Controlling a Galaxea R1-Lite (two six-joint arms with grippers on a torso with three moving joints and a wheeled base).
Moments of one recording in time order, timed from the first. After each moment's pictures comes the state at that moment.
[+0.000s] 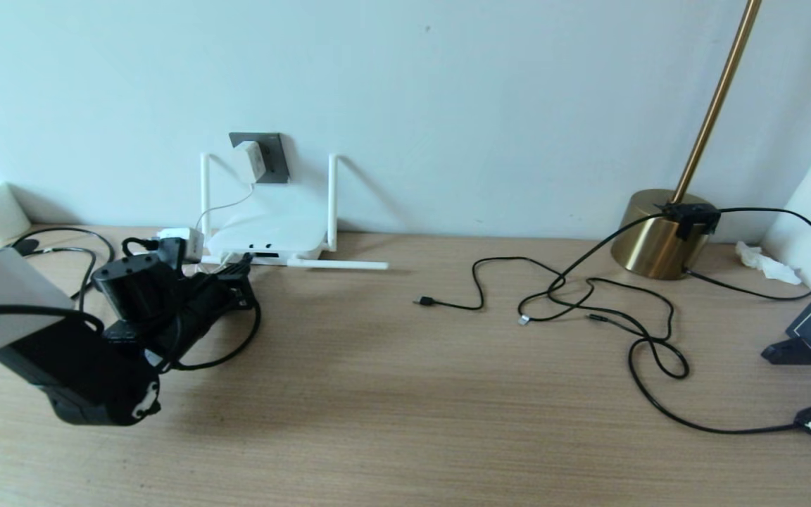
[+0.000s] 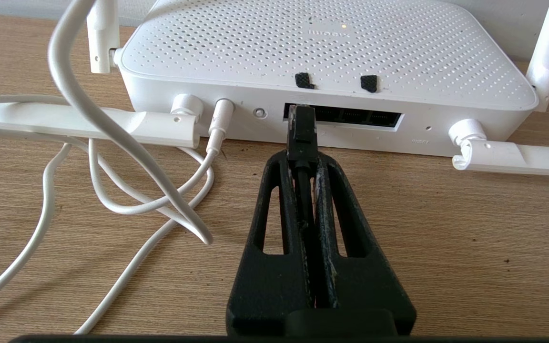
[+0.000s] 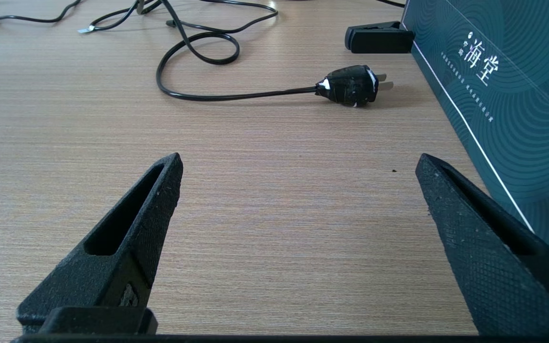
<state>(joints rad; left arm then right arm) -0.04 2.09 -0.78 -1.33 -0.03 0.00 0.00 0.00 0.00 -0.04 -0.03 0.04</state>
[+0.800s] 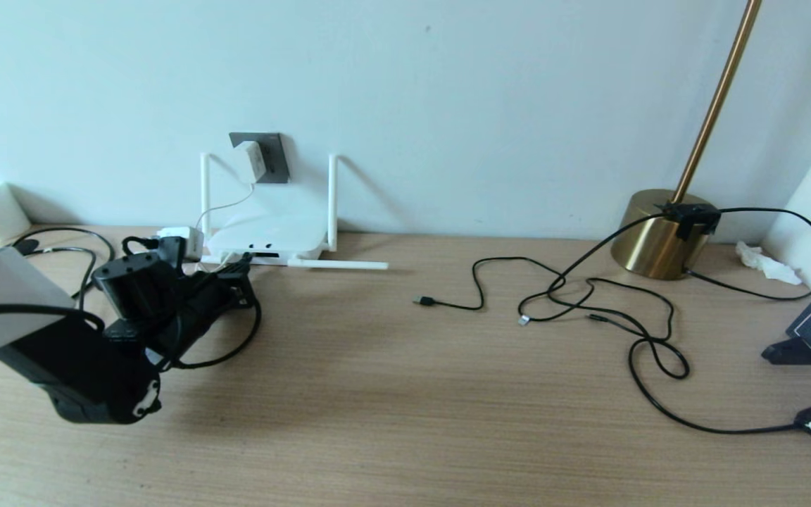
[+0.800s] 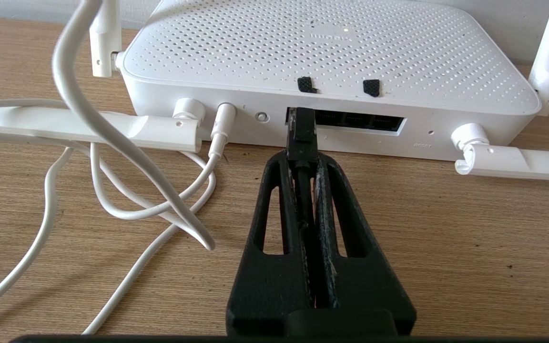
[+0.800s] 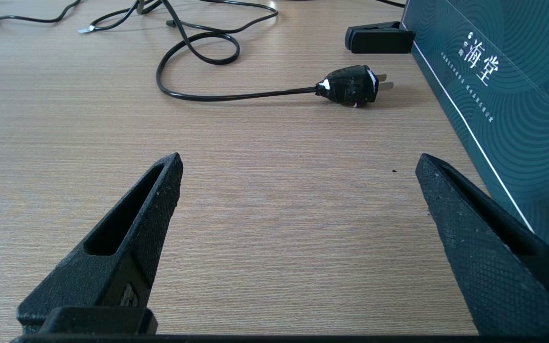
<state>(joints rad) -0.04 2.09 -0.79 -1.32 -0.03 0.00 0.00 0.00 0.00 -0.04 -0.03 0.04</state>
